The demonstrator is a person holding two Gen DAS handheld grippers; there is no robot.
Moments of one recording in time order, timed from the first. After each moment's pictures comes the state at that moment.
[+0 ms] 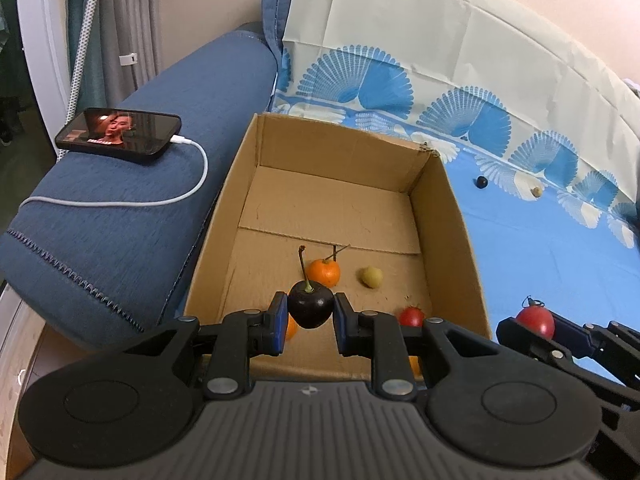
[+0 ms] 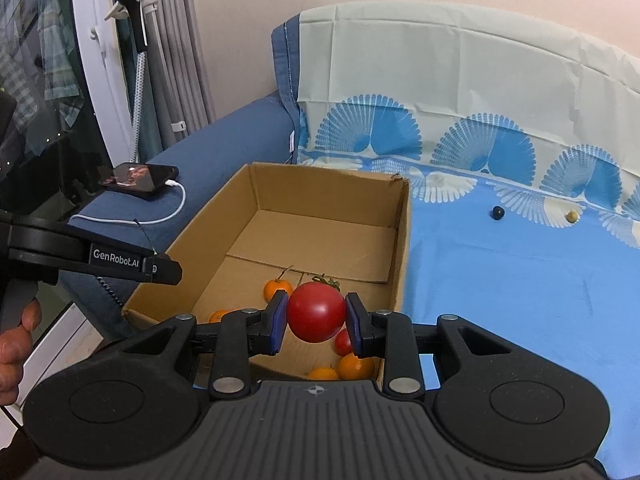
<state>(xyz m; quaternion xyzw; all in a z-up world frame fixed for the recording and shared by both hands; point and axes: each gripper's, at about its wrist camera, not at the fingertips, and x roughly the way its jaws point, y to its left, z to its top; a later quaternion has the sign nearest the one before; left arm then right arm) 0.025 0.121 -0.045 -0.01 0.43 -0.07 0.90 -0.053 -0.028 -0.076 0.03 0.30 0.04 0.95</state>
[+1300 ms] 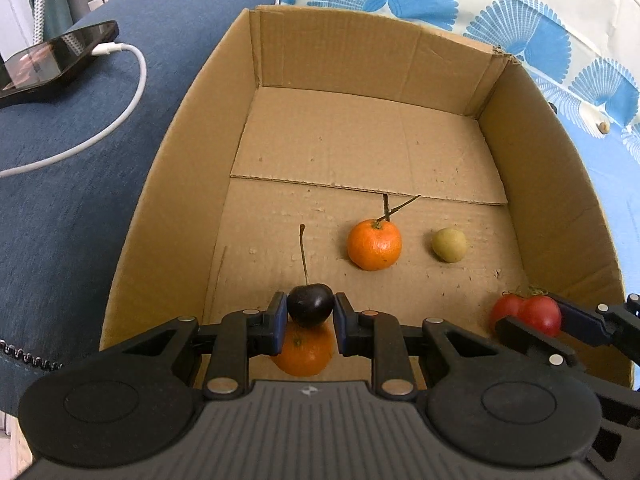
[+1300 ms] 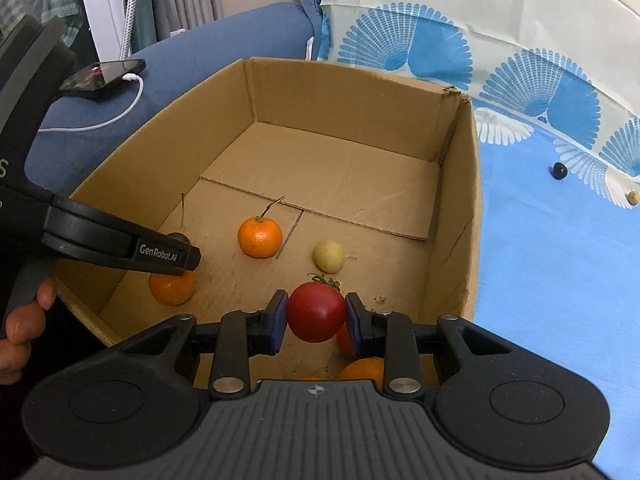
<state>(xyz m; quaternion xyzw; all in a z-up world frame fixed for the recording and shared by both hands) 0.122 0.108 -0.163 0.05 0.51 -0.04 0.86 0.053 -0.020 -0.168 -0.02 0.39 0.08 0.92</state>
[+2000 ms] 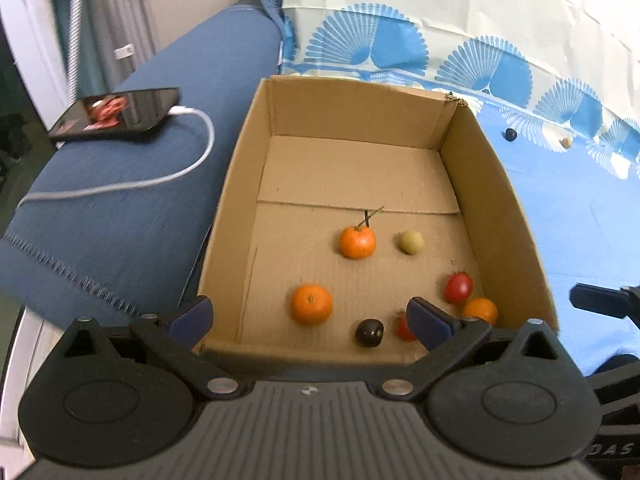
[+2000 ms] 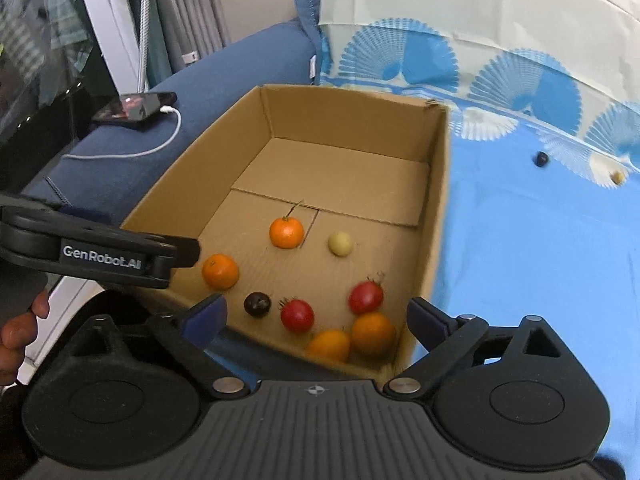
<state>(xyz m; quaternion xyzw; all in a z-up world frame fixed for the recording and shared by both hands) 0.033 0.125 -0.081 0.06 0.46 -0.05 0.89 -0.025 -0.034 -0.108 0.04 0.38 0.08 0.92</state>
